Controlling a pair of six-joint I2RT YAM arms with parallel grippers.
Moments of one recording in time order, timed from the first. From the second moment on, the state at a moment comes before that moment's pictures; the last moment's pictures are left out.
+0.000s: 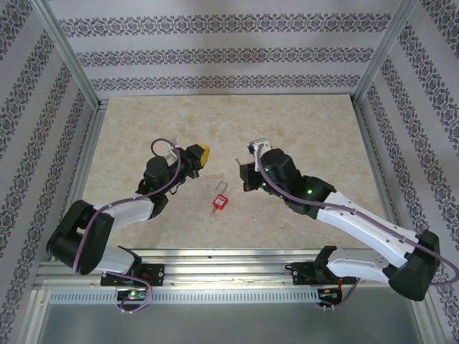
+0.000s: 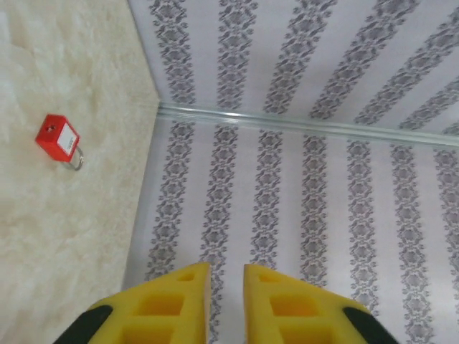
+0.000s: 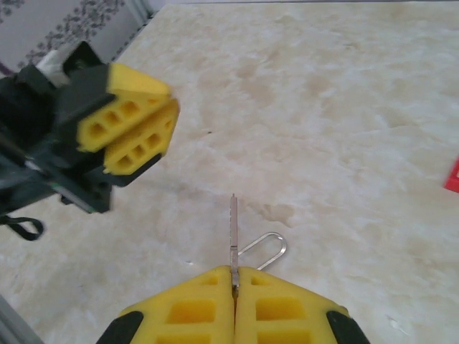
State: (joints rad) left arm -0.43 1.37 0.56 0.79 0.32 -1.61; right arm 0.81 1.09 0.96 -0.40 0.11 0.45
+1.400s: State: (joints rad) left arm -0.45 1.08 1.00 -0.43 0.29 -0.58; right arm 0.25 2.12 1.57 -0.64 0.15 0.41
